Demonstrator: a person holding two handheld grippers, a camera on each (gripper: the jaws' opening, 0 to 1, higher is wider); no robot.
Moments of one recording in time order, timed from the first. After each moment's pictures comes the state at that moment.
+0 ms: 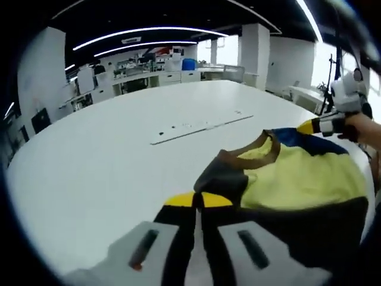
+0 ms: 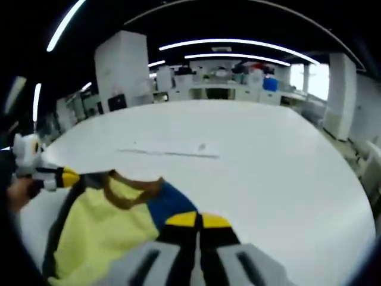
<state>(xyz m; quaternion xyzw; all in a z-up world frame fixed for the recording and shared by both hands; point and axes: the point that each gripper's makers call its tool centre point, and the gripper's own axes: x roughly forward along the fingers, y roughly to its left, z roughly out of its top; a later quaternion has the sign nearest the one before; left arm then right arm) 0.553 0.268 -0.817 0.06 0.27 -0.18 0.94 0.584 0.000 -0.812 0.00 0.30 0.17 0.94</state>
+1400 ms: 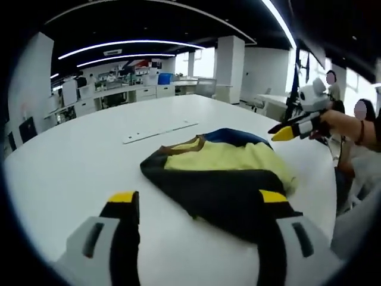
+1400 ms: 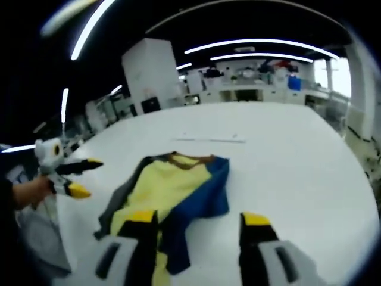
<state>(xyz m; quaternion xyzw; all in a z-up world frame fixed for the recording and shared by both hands) 0.386 0.216 -0.763 0.03 0.23 -0.27 0.93 0.435 -0.017 -0.781 0.02 0.31 0.29 0.90</state>
